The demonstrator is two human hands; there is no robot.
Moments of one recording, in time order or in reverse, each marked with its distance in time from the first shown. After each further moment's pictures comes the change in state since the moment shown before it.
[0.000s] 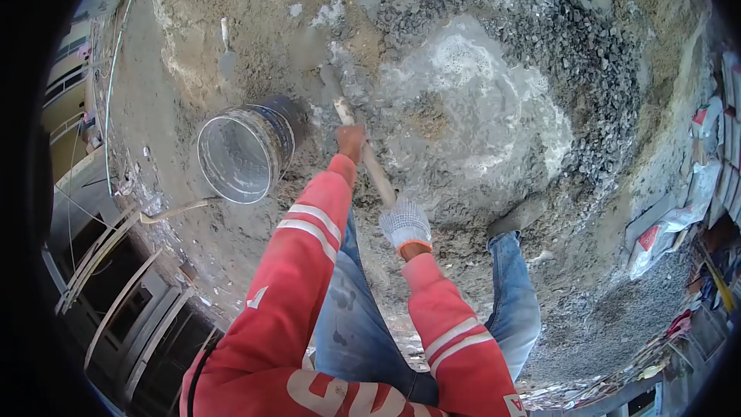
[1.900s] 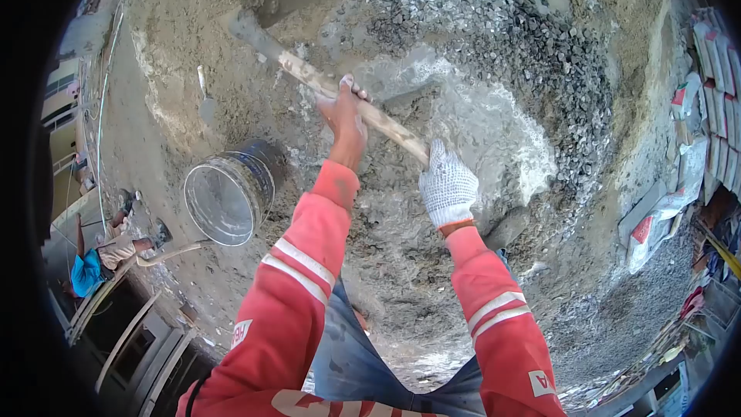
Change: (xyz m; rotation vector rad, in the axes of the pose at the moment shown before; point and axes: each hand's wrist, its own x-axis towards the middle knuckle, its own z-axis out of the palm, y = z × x) left_hand -0.142 0.245 0.063 -0.943 -0.292 0.157; right_hand 0.047 0.040 -0.152 -0.304 0.672 -0.194
